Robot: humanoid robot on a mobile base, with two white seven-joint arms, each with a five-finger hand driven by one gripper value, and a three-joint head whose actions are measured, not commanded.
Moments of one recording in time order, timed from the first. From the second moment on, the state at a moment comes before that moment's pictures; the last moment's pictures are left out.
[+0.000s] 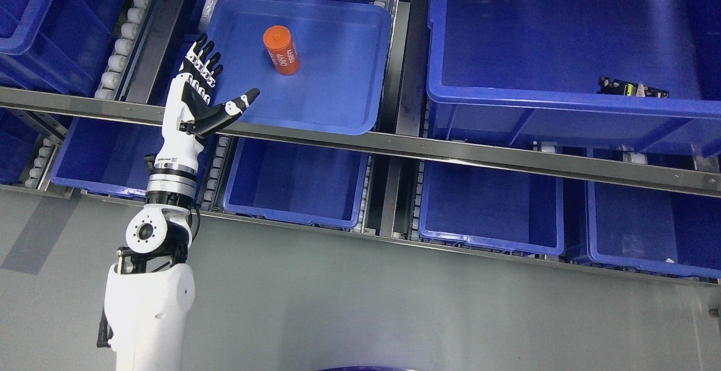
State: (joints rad) left arm -0.20 0.00 0.11 -1.61 0.15 -0.04 -0.15; right arm 0.00 0.00 0.00 0.00 0.00 -0.02 -0.03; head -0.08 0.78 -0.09
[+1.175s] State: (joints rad) left arm -0.40 0.09 0.12 -1.40 0.10 -0.03 -0.35; right arm 0.00 0.00 0.00 0.00 0.00 -0.03 -0.03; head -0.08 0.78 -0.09
